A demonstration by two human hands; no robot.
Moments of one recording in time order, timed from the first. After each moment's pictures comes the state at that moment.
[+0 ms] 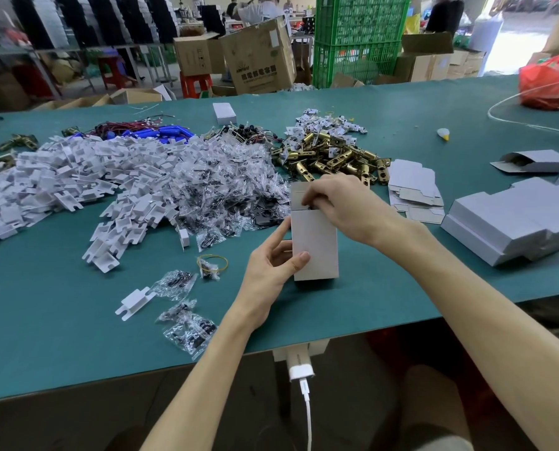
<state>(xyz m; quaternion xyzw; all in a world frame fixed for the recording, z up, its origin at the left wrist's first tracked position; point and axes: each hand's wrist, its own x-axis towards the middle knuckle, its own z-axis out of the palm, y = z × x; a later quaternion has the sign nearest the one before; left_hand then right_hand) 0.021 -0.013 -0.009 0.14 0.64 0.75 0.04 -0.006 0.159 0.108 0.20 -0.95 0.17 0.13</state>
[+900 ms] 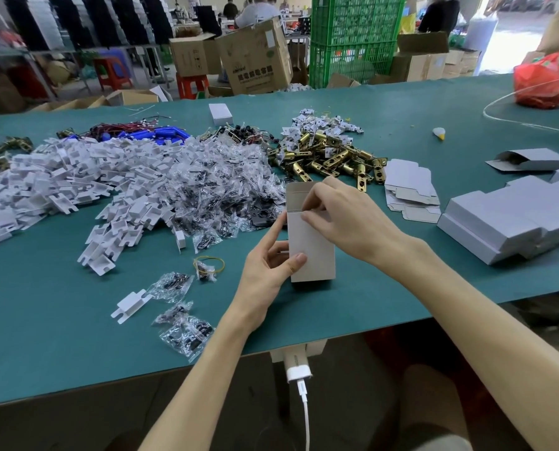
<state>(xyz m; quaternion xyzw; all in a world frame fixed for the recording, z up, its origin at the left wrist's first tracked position) 0.021 -0.014 -0.011 0.15 0.64 0.75 0.04 0.020 0.157 0.101 0.18 -0.96 0.18 0.15</state>
